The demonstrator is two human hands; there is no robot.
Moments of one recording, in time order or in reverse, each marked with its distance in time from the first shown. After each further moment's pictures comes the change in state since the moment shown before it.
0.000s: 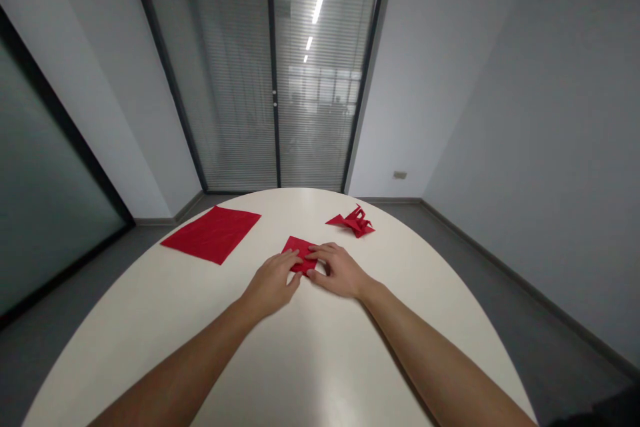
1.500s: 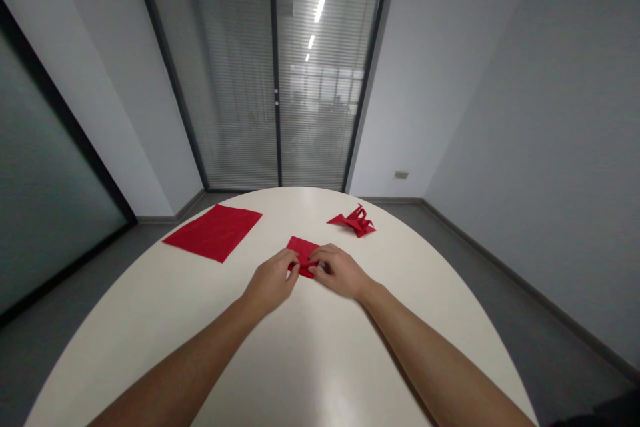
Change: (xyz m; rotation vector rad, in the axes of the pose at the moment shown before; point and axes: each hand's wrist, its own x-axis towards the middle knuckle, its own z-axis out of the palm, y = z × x) left_hand 0.001 0.001 -0.001 -0.026 0.022 -0.095; right_hand 0.001 -0.003 0.001 0.059 -0.007 0.004
